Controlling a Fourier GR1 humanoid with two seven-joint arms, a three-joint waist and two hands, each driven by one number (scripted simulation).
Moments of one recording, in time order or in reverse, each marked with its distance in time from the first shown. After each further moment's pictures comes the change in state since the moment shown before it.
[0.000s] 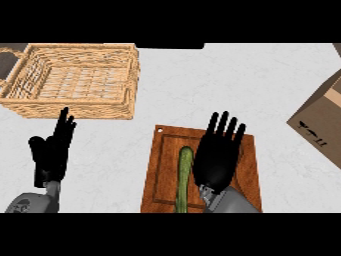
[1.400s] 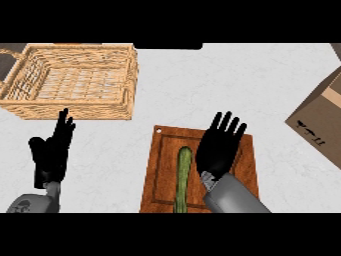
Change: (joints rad) left arm 0.008 -0.017 0.021 0.001 -0.020 -0.006 0.006; right arm -0.054 0.005 -0.048 0.199 -0.054 -0.085 0.007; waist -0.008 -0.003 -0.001
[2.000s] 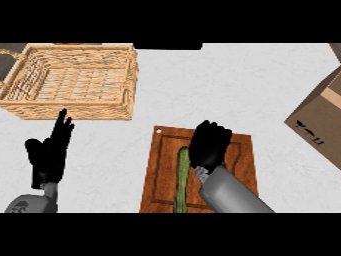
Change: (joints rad) left arm 0.006 -0.003 0.026 0.010 0.002 -0.039 -0.024; right arm -0.090 0.001 0.051 0.128 -0.007 -0.045 -0.051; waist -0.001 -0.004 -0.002
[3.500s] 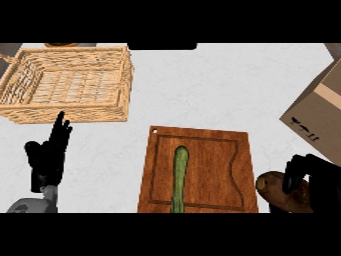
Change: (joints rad) left arm 0.023 -0.027 0.031 -0.013 -0.043 0.003 0.013; right arm 0.455 -0.324 -0.222 -1.190 -0.184 0.134 -0.190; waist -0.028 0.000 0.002
